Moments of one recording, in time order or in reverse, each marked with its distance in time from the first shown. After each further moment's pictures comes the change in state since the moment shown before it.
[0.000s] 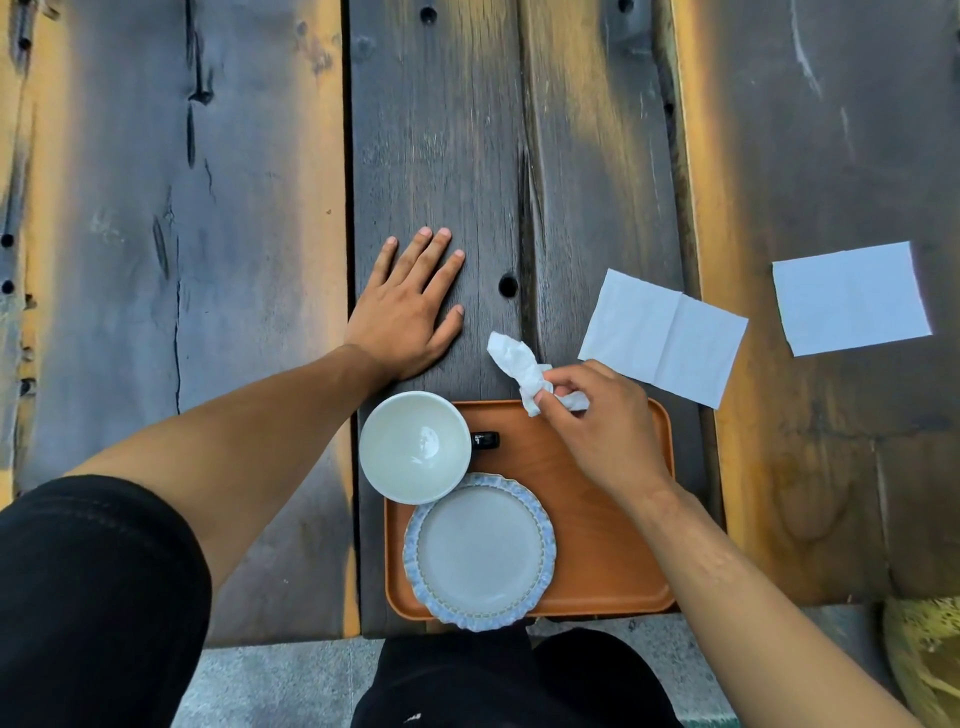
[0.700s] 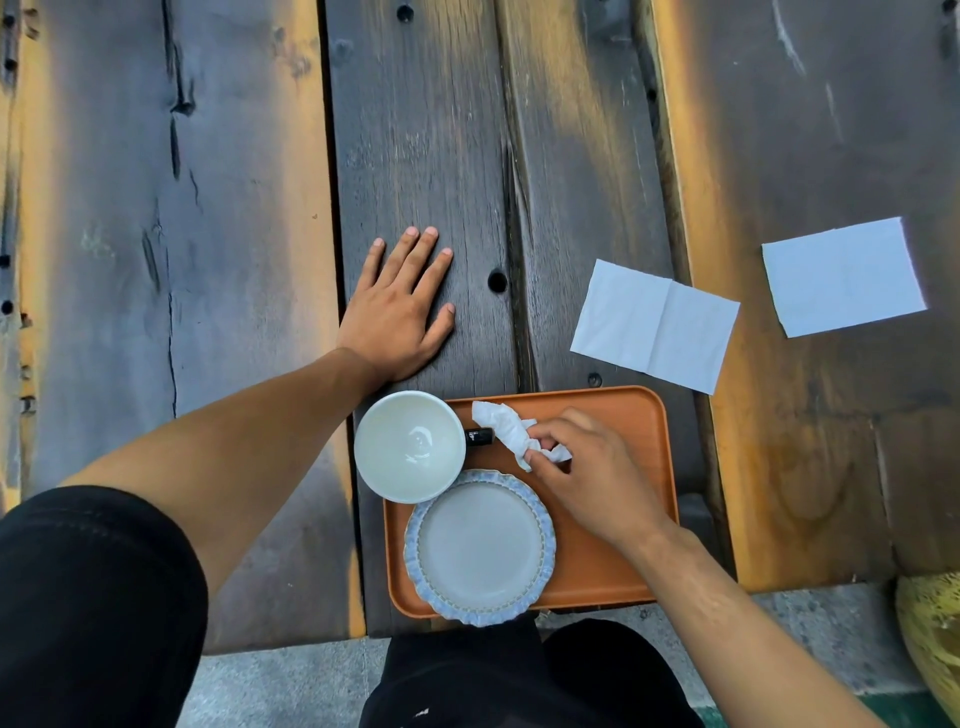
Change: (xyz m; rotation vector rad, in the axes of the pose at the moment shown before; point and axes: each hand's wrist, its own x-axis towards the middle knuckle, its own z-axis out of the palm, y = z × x) left_hand 0.000 0.002 -0.002 -0.001 -0.024 -0.006; right_hand -0.041 0.024 0.016 -0.020 -0.190 -0.039
